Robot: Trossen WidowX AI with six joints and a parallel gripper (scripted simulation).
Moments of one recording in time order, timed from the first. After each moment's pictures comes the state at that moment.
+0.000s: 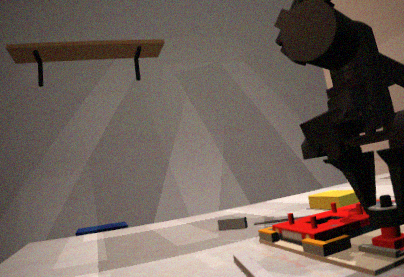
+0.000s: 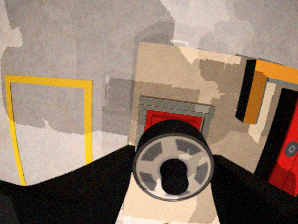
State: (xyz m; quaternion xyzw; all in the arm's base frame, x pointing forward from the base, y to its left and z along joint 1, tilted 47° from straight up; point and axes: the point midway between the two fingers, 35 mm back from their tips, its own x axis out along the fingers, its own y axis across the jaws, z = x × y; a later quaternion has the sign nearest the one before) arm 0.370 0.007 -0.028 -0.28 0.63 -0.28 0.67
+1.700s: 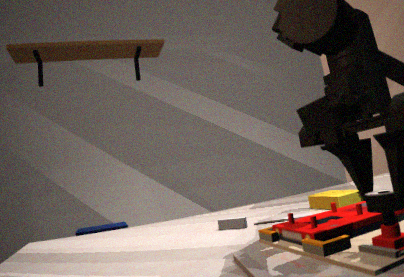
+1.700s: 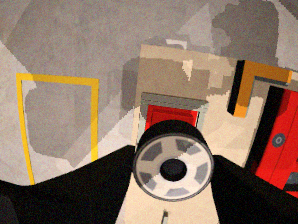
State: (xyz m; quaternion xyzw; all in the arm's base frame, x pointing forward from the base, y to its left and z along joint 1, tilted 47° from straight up) arm 0.370 0.019 -0.017 -0.28 0.63 -0.28 0.67
